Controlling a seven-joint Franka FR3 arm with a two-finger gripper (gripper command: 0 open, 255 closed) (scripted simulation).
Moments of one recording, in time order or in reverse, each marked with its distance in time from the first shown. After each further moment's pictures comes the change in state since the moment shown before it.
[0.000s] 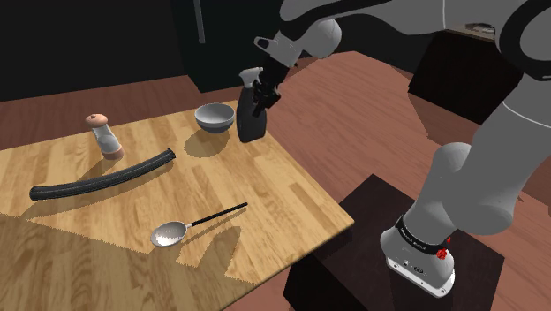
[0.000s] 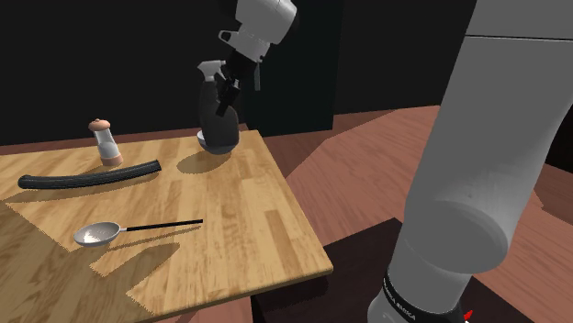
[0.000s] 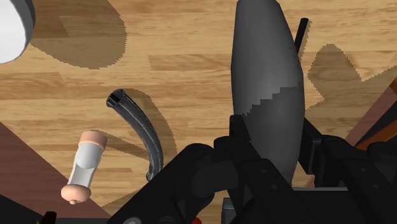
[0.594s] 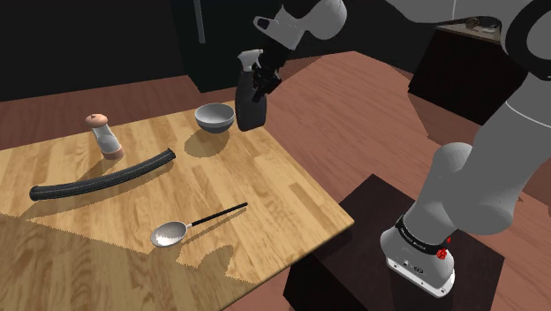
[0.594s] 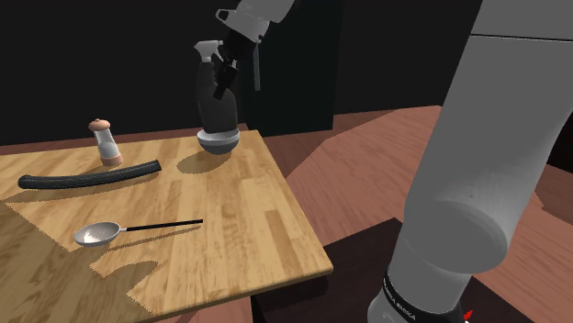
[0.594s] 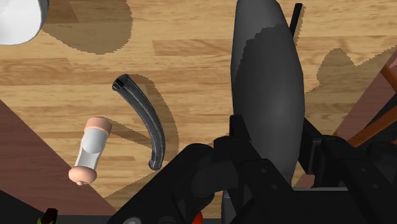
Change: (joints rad) arm -0.004 -0.022 -0.002 0.091 -0.040 -0.096 0.067
